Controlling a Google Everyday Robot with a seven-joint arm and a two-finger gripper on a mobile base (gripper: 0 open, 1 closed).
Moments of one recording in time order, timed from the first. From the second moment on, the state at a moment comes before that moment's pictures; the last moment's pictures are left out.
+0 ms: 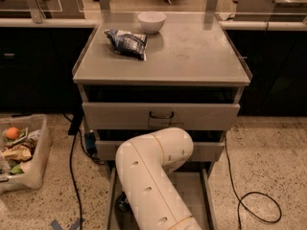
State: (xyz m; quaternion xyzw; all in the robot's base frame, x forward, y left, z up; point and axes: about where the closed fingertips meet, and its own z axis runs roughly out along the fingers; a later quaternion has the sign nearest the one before) arm 0.634 0.058 0.136 -0.02 0.97 0.12 0.20
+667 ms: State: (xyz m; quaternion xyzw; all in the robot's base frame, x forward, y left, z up) arm 0.629 0.076 0.130 -0.04 0.97 0.12 0.20
